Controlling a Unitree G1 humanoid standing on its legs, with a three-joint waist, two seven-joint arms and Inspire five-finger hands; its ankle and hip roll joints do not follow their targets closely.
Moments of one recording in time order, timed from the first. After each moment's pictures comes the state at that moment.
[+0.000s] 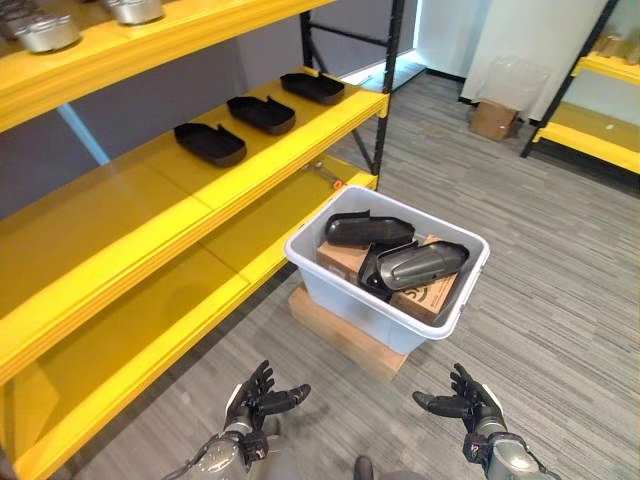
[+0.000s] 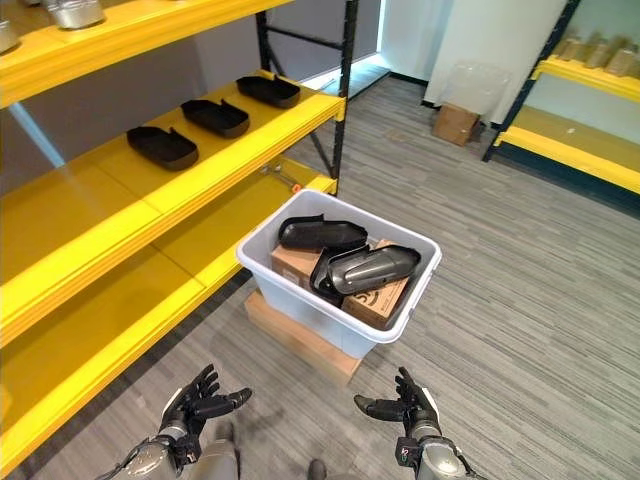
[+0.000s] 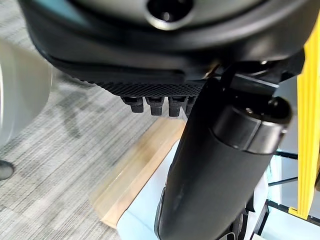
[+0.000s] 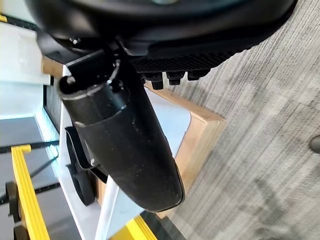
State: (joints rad) left arm 0.19 0.29 -0.18 0.43 -0.55 0.02 0.08; right arm 0.19 -0.30 0.11 0.45 0.40 0.03 -0.07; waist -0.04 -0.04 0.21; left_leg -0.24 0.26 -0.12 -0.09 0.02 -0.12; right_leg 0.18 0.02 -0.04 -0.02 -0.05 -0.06
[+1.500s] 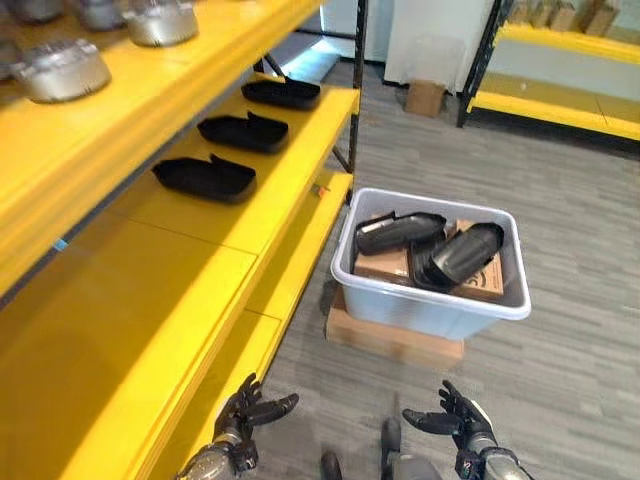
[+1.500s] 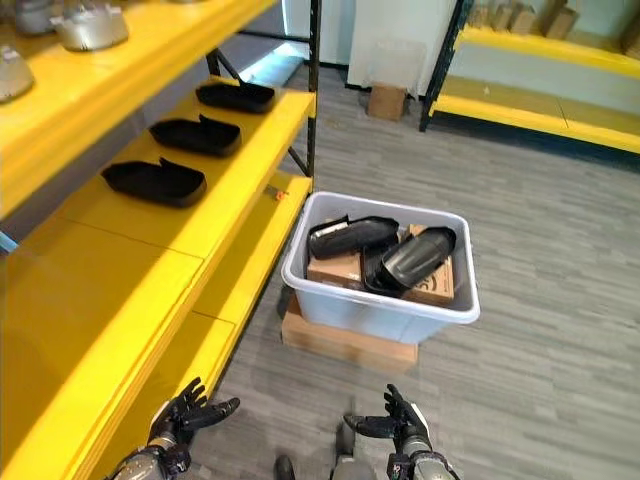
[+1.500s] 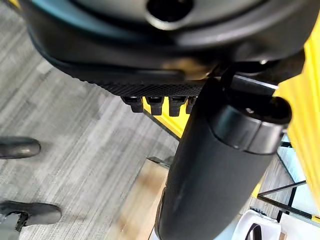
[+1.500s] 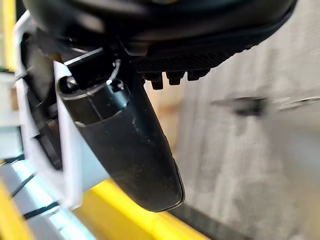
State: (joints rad) left arm 0.23 0.29 -0.12 0.43 -0.53 0.04 0.07; right arm 0.19 -0.26 0.13 0.43 0.38 0.05 -0.04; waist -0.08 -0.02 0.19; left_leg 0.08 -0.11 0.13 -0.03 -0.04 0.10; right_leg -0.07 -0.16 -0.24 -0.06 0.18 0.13
